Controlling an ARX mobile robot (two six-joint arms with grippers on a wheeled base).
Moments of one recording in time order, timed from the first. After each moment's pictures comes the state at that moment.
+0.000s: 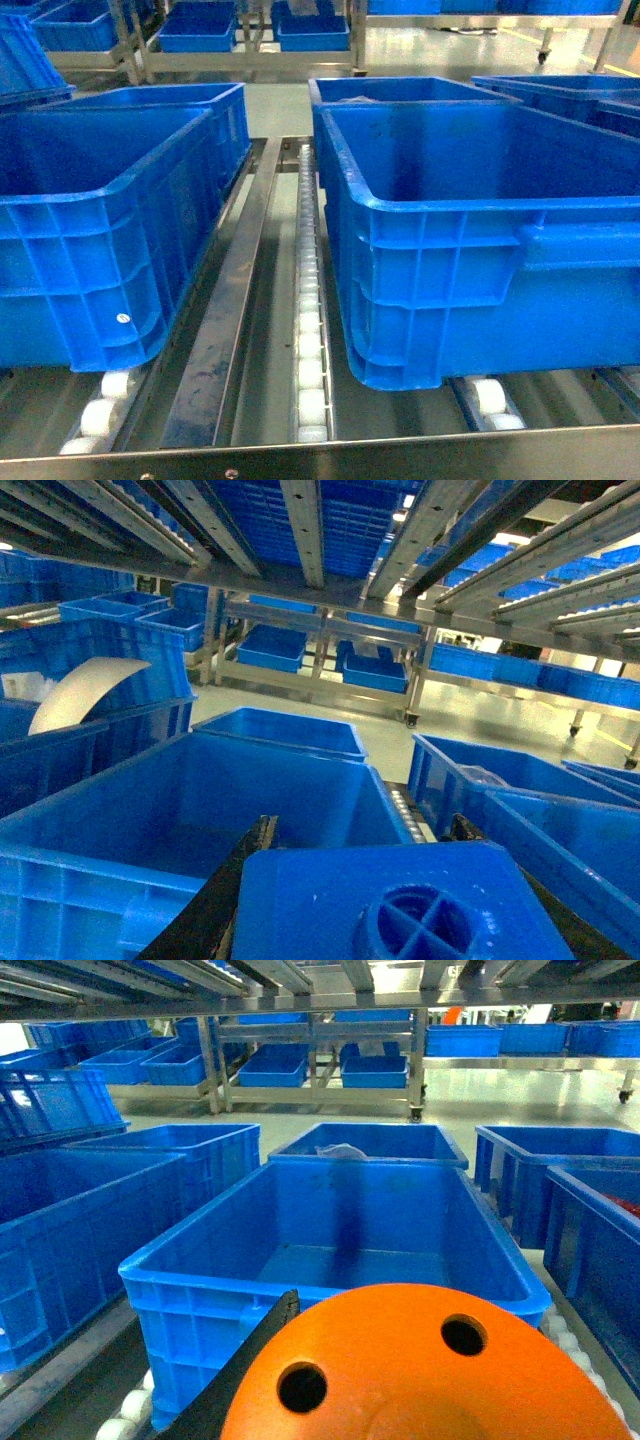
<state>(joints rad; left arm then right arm) -0.17 0.47 0.09 0.64 -0.30 -0.10 -0.17 0.36 0.19 0.23 -0.37 0.06</state>
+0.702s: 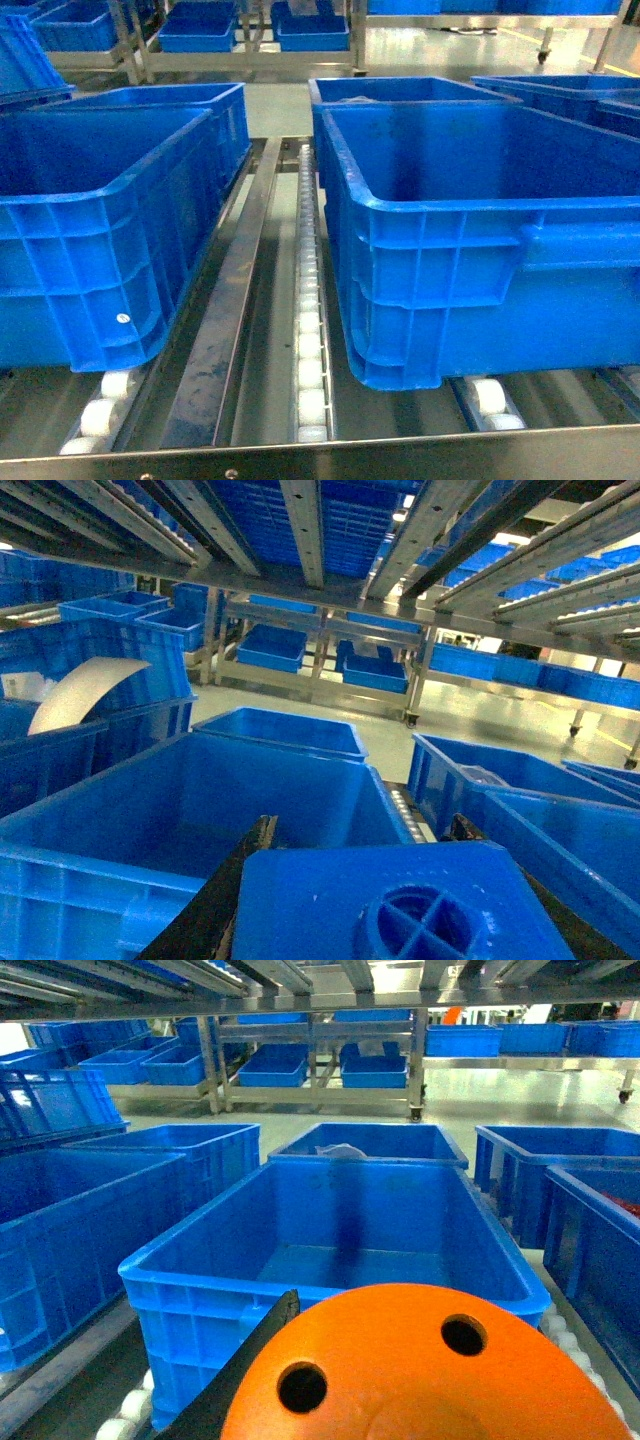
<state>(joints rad) -0.17 0.47 0.09 0.64 -0.30 -0.10 -0.17 0.36 0.19 0.22 -0.37 0.06</state>
